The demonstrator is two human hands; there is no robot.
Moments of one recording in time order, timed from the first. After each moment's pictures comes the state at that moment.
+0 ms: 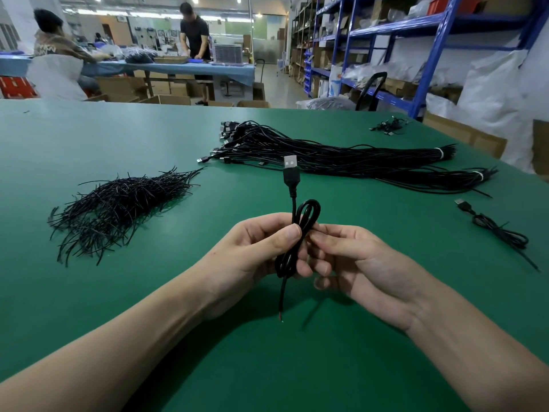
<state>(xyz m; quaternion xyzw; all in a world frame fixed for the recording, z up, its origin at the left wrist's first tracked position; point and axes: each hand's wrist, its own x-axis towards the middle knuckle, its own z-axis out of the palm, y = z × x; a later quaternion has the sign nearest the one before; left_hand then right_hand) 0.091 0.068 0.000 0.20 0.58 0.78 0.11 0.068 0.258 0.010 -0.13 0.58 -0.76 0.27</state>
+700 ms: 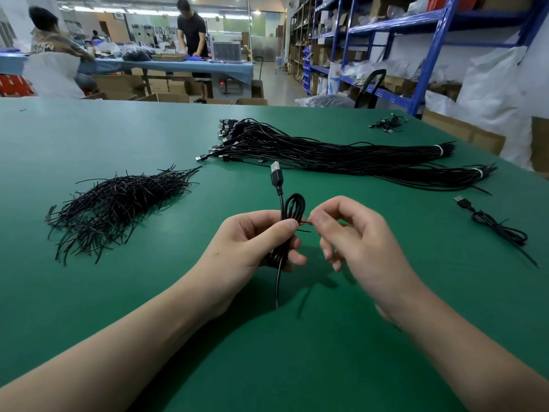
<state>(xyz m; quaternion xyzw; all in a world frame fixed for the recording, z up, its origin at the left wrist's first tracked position) 0.087 0.071 -0.007 0.12 0.64 0.76 0.00 0.069 0.251 0.005 -0.19 0.75 -0.63 -0.04</state>
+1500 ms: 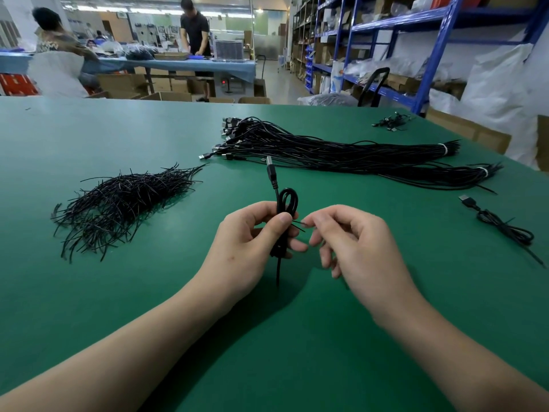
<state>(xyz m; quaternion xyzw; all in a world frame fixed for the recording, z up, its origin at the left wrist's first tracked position) 0.081 0.072 -0.015 0.11 0.71 0.69 -0.12 0.079 0.239 0.002 -0.18 0.78 -0.60 -0.10</state>
